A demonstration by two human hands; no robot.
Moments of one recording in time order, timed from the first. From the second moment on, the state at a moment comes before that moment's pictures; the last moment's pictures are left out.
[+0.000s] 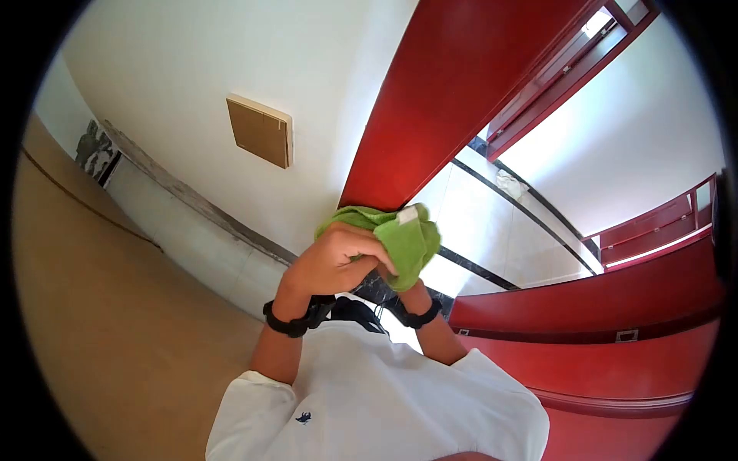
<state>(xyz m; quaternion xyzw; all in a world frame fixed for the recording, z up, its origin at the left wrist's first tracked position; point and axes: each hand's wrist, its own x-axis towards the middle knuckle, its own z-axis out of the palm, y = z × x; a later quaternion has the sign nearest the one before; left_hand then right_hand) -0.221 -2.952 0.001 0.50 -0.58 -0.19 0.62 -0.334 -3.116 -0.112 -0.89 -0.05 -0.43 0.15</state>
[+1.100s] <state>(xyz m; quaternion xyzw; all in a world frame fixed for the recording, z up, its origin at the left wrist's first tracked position) -0.261 -2.994 0.042 0.25 -0.41 -0.10 0.87 -0.343 -3.198 0.075 -0.86 -0.05 -0.49 0.15</state>
